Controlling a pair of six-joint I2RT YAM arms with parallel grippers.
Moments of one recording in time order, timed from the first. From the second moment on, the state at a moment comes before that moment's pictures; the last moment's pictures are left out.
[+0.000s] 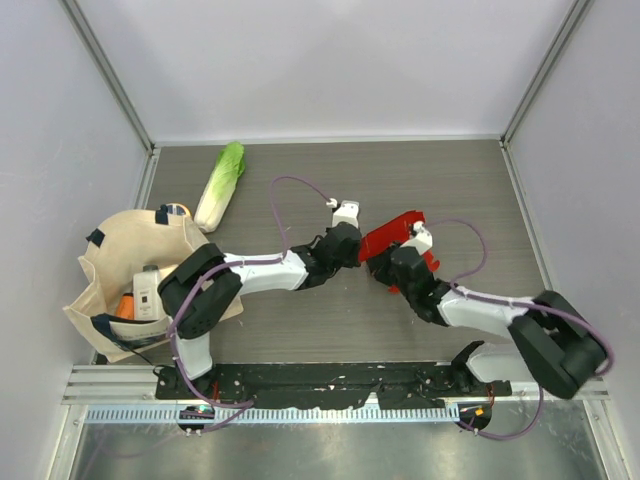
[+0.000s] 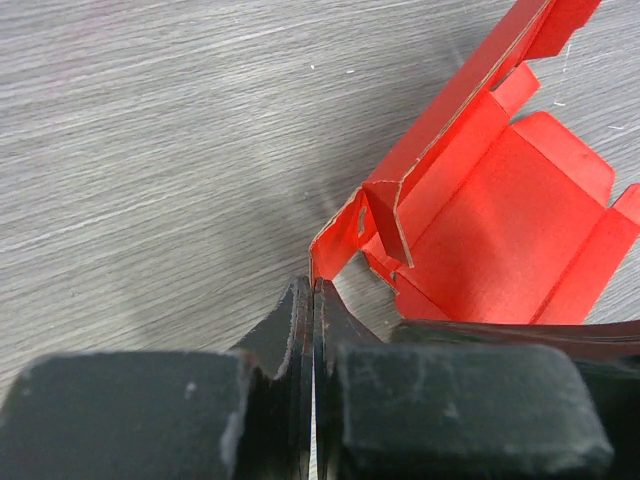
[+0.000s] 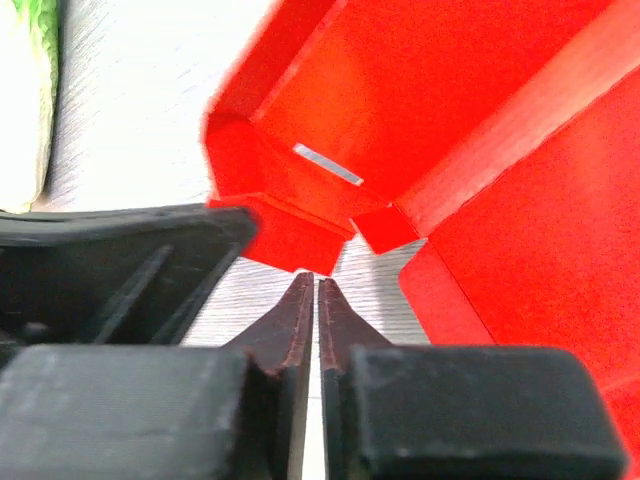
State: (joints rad) left arm -0.95 1.84 1.09 0.15 -0.36 -0.55; right arm 0.67 1.34 0.34 0.50 0.29 0.93
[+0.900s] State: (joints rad) left arm -0.95 1.81 1.11 0.06 -0.38 -0.37; right arm 0.27 1.39 0.91 -0.33 -0.11 1.18
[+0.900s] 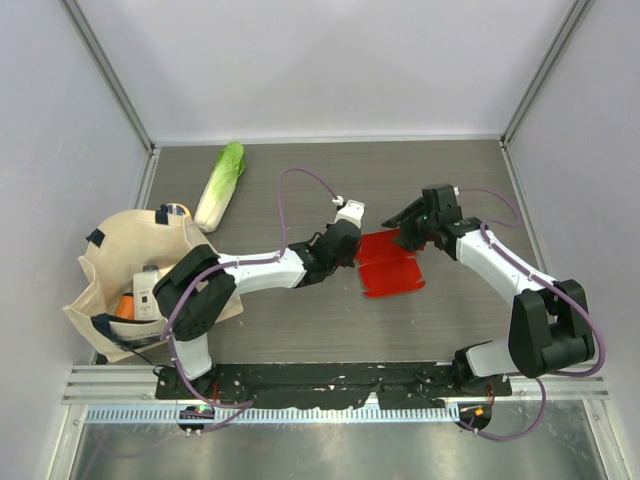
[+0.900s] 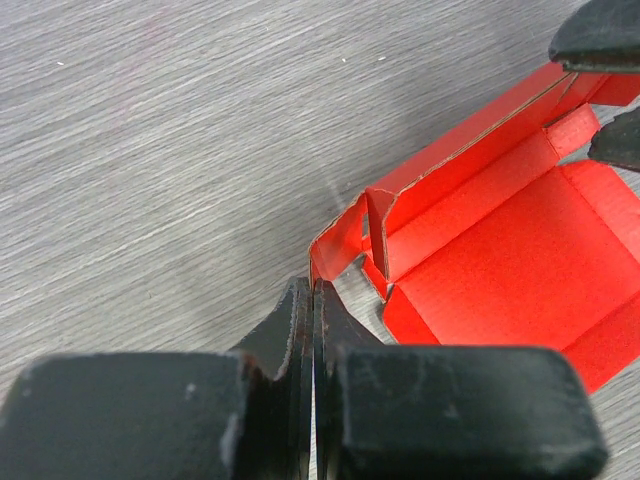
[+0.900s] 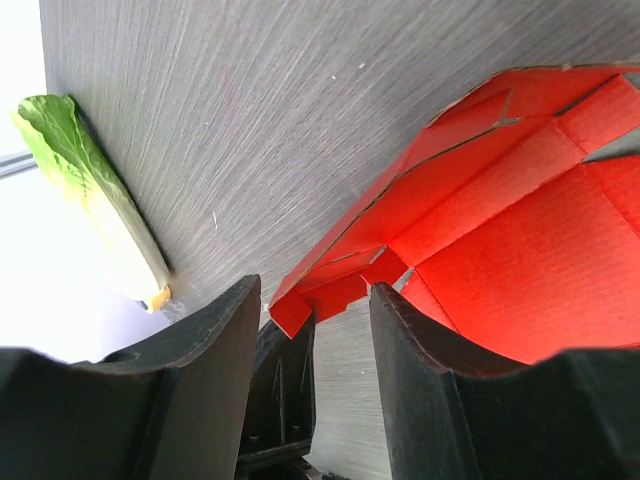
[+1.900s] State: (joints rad) left arm -0.94 1.81 1.19 -0.05 -0.40 -0.36; right arm 0.22 1.46 0.63 0.19 -0.25 1.53
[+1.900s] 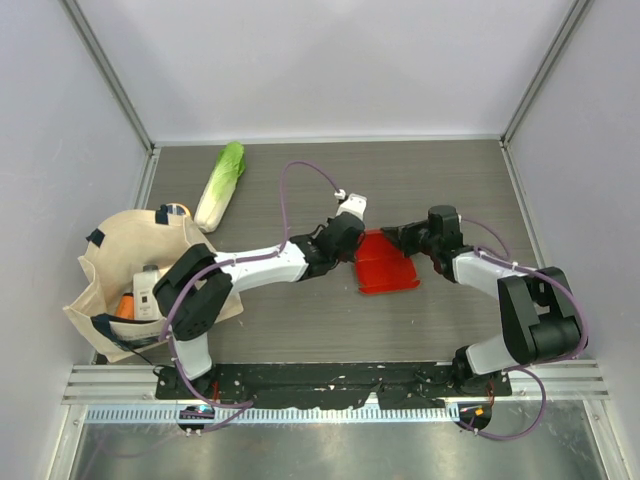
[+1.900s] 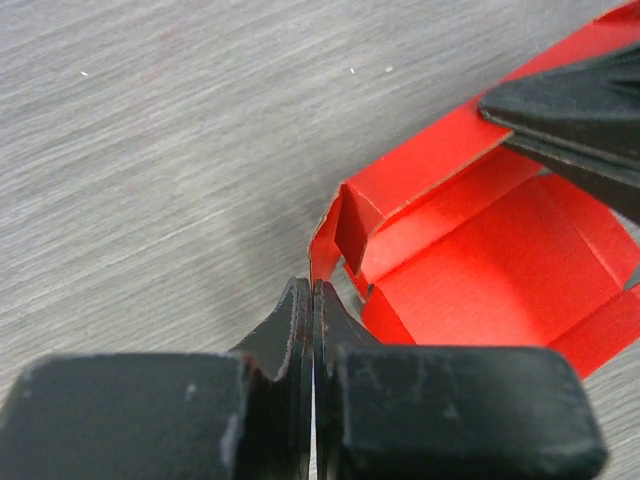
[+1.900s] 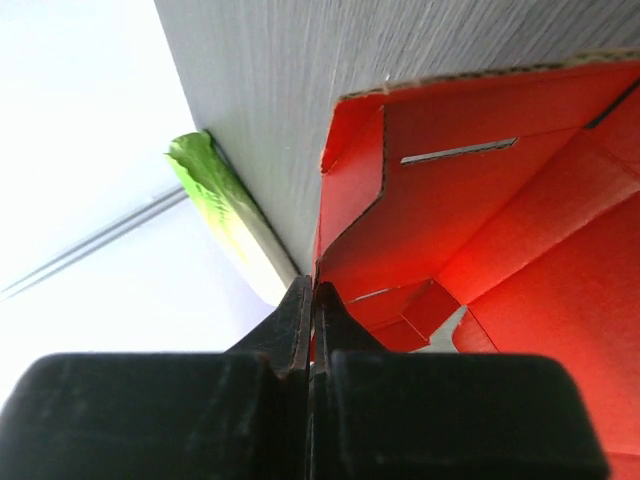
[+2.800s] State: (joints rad) left arm -0.85 1.82 1.07 0.19 -0.11 -0.52; right arm 0.30 1.61 0.21 1.14 0.01 1.72
